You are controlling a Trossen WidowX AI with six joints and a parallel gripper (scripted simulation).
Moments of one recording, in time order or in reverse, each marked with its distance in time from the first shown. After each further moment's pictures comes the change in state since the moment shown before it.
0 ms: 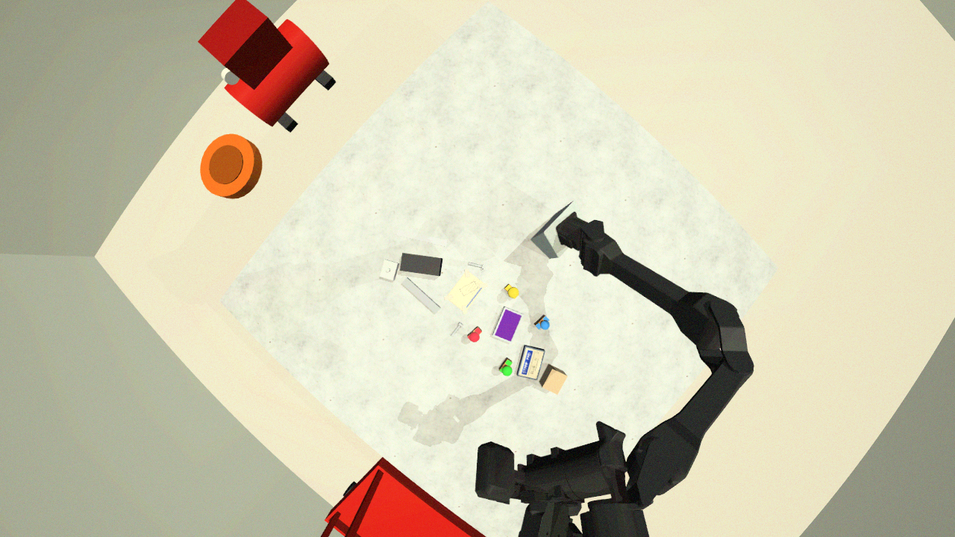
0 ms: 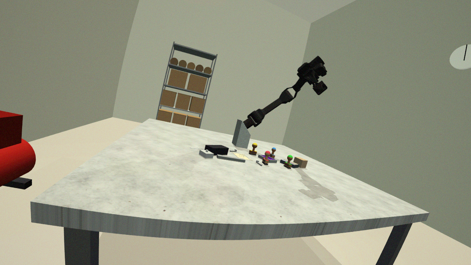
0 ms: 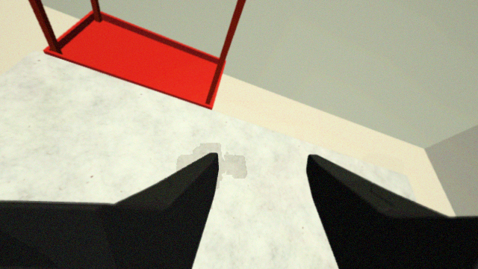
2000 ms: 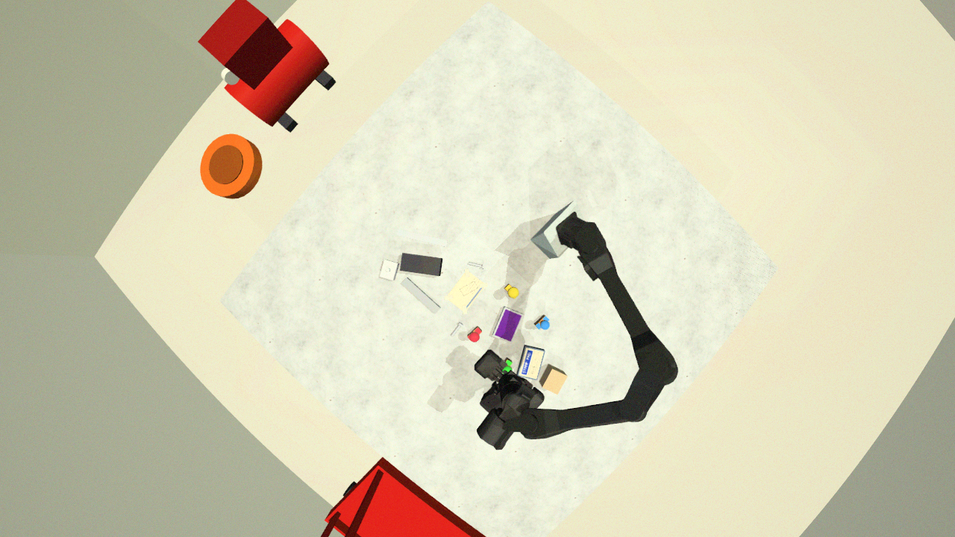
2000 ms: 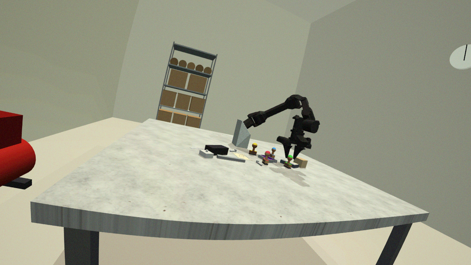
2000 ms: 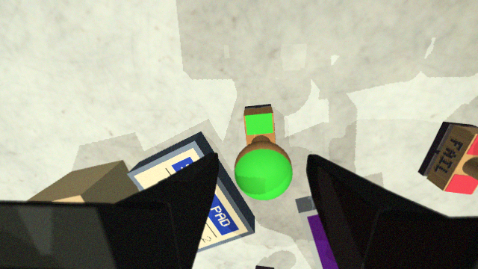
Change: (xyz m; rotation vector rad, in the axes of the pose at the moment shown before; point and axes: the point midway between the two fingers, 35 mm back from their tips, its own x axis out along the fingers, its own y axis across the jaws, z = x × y) arm 0.134 0.145 -0.300 0.268 0.986 0.328
